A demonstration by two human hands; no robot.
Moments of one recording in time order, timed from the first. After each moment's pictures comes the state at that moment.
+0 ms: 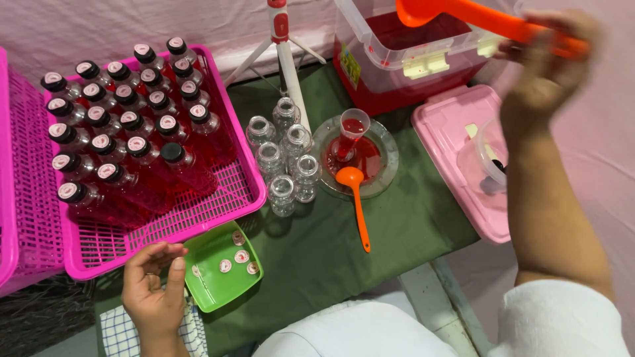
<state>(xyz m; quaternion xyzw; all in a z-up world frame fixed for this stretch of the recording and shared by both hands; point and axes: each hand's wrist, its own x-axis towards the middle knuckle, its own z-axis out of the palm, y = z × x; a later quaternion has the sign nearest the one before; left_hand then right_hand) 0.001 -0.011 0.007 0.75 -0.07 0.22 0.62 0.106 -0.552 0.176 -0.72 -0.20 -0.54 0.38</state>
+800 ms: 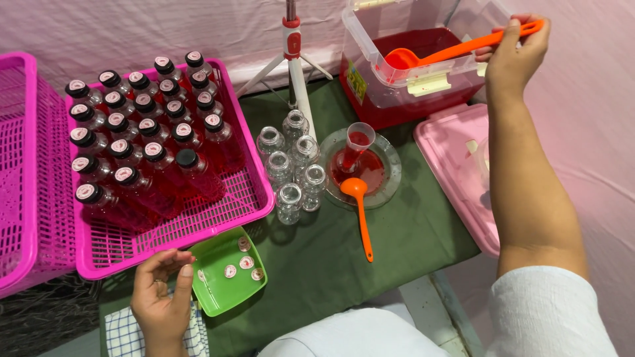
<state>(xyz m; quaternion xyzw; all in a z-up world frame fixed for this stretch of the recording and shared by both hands) -0.005 -0.006 0.004 0.75 -0.05 0.21 0.62 0.216 -0.623 0.147 -0.71 0.07 -0.48 0.50</state>
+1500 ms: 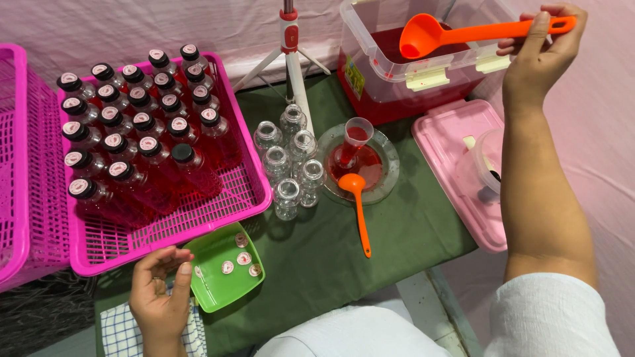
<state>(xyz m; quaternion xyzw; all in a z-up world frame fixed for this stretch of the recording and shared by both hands) -0.007 -0.008 0.000 0.75 -0.06 0.22 0.62 0.171 -0.618 0.163 -0.73 -0.10 -0.54 0.42</state>
